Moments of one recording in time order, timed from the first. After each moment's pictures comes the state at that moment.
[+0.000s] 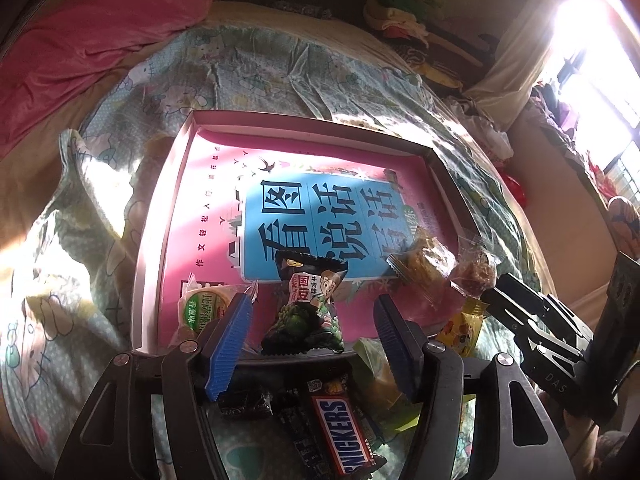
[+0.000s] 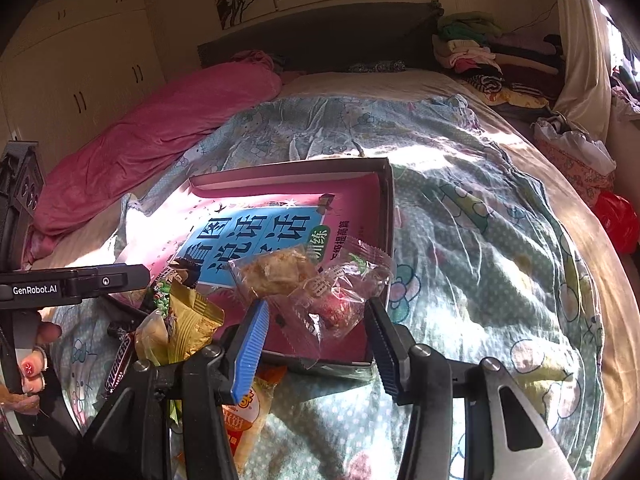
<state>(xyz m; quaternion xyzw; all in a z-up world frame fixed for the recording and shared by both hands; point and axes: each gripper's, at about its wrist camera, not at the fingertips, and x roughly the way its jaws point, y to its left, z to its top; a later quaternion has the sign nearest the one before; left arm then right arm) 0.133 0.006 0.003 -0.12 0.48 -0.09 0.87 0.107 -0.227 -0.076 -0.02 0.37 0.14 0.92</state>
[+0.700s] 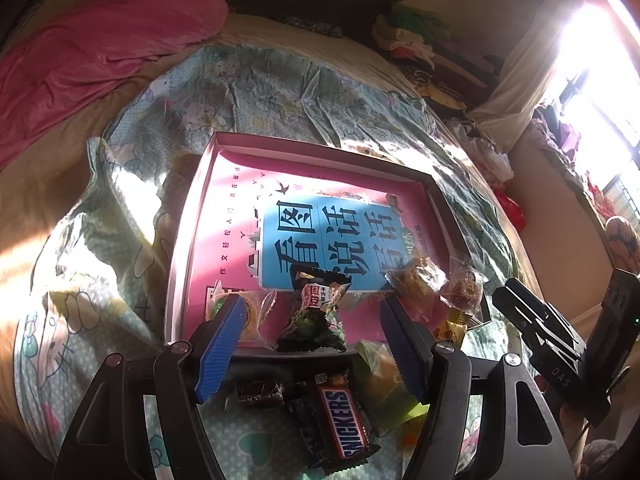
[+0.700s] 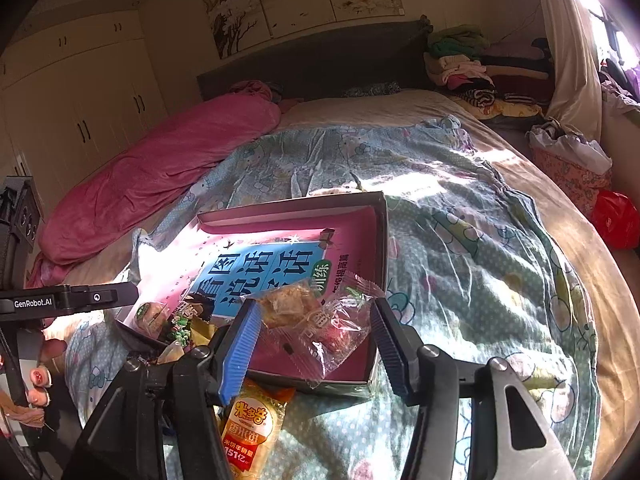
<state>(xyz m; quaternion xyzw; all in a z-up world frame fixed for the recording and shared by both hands) 0.117 0.023 0.024 -0.14 0.45 -0.08 0.88 0.100 -0.234 -0.055 0.02 0.33 0.15 0.93</state>
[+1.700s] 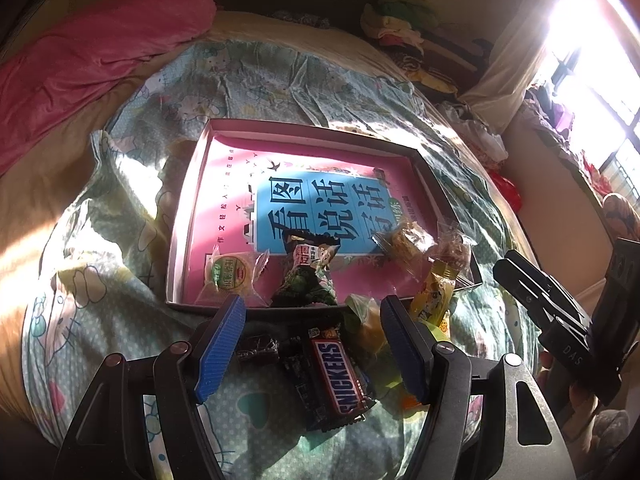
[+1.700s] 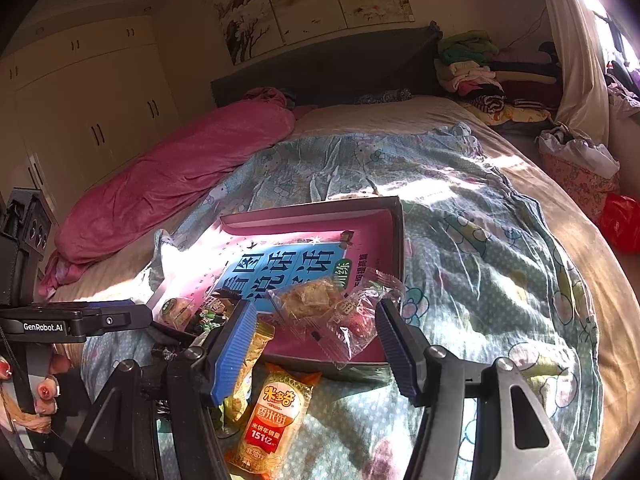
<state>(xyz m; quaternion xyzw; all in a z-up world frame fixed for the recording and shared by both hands) 0.088 0.014 0.024 -0.11 0.47 -0.09 0.87 0.077 -0.229 -0.048 0.02 0.32 0.17 0.93</state>
